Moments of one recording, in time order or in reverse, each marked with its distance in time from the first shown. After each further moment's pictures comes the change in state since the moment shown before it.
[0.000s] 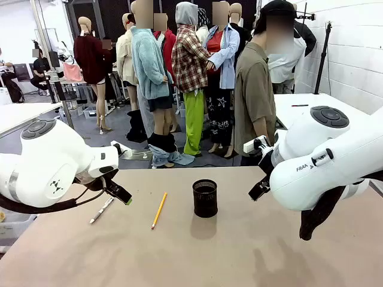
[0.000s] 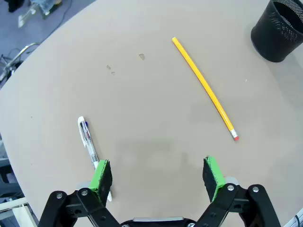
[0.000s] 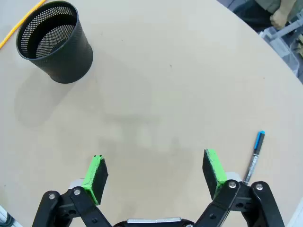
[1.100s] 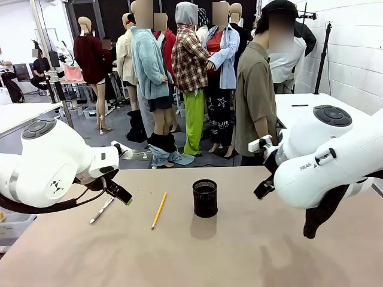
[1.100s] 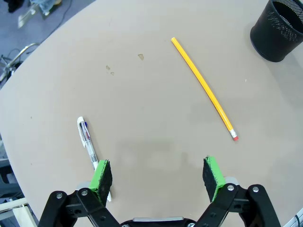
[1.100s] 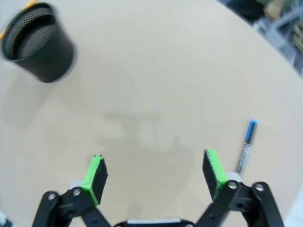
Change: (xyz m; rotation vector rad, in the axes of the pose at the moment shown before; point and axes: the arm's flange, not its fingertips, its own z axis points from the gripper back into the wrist) left arm 0.000 -0.001 0.000 0.000 0.000 -0.003; right arm -0.010 -0.031 -0.001 -0.047 0.041 -0.069
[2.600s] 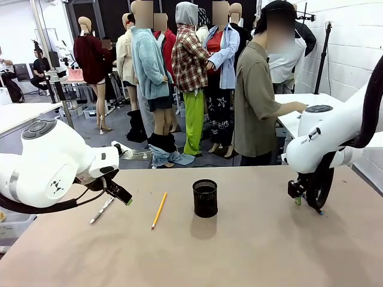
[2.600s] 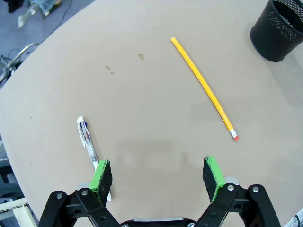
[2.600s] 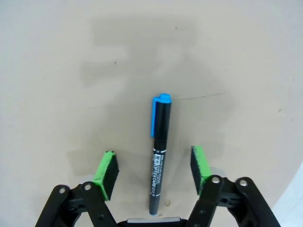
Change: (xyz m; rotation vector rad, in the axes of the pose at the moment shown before) left arm 0.000 0.000 0.000 0.000 0.001 -0.001; right arm 0.007 -0.140 -0.117 -0.033 0.456 -0.242
